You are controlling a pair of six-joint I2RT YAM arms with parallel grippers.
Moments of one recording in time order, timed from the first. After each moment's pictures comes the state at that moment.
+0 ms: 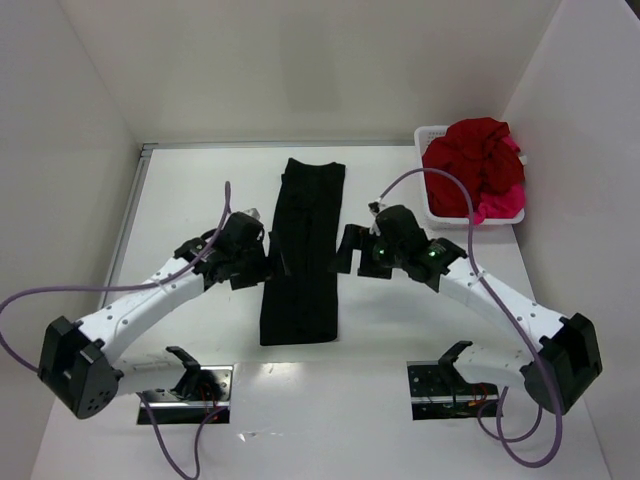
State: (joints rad) left arm -0.60 1.17 0.92 -0.70 -0.03 -0.82; right arm 0.61 1.16 0.90 -0.48 -0.21 0.71
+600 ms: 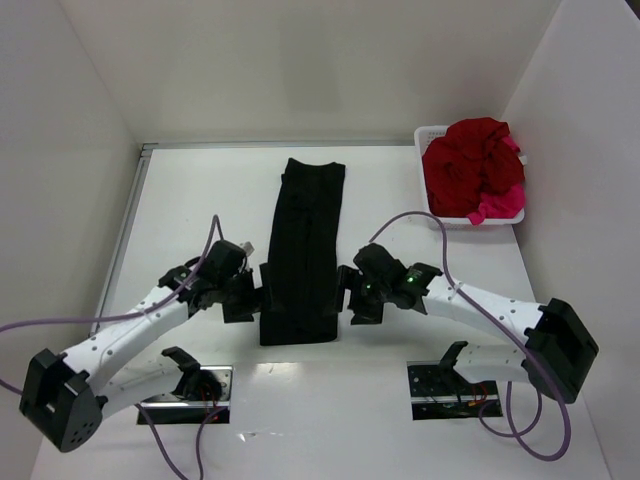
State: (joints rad) left arm -0.55 1.04 0.70 -0.71 0.23 -0.80; right arm 0.84 1.21 0.72 -0.47 -0.20 1.05
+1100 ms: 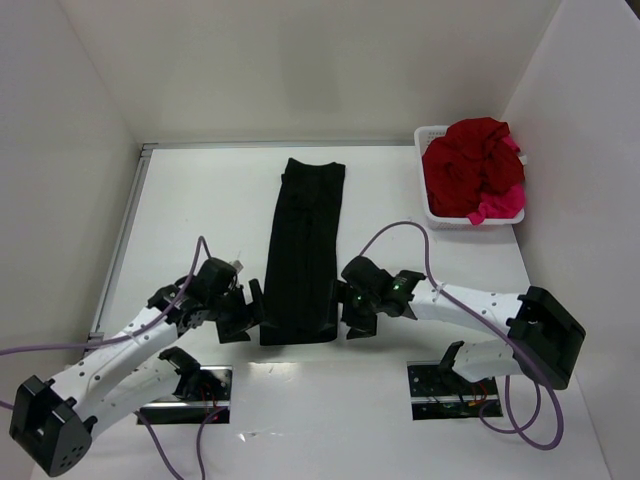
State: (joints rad) left arm -0.55 0.83 0.54 -0.75 0.30 -0.95; right arm 0.93 1.29 0.67 -0.43 -0.22 1.13
